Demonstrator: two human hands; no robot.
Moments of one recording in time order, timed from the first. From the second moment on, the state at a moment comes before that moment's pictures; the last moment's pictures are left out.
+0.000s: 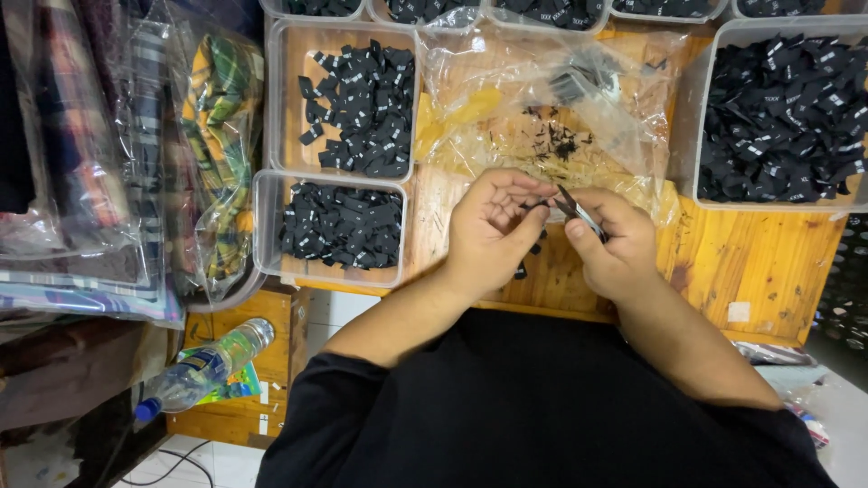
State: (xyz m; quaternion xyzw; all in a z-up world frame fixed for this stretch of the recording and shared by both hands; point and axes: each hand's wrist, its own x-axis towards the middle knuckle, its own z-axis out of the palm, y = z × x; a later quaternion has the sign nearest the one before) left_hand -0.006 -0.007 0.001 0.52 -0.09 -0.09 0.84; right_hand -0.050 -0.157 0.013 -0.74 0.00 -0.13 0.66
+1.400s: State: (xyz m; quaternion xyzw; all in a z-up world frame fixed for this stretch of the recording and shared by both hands) left_hand -0.001 0.039 0.042 0.52 -0.01 -0.16 0.84; right_hand -0.062 -0.167 0.006 -0.74 -0.04 -0.22 0.64
